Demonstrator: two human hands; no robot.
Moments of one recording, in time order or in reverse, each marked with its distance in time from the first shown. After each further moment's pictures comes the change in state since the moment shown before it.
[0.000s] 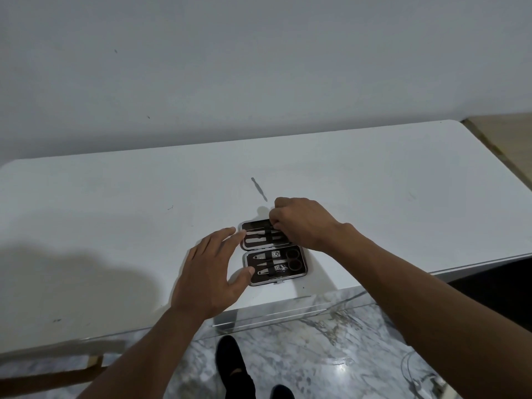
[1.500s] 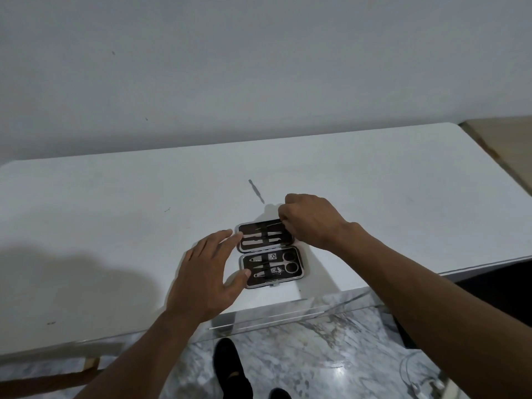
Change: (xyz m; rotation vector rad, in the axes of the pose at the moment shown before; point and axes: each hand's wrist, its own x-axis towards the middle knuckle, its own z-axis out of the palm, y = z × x) left_hand 0.000 0.002 -0.001 0.014 -0.011 -0.003; right_hand -0.008 0.012 -0.008 -0.096 0.060 0.045
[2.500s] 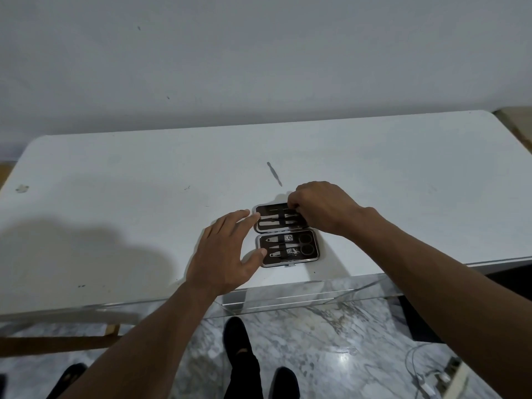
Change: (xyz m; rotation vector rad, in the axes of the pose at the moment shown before) left_hand -0.001 0.000 -0.001 0.002 0.004 0.000; right_hand 0.003 -0.009 0.001 0.065 -0.078 -0.019
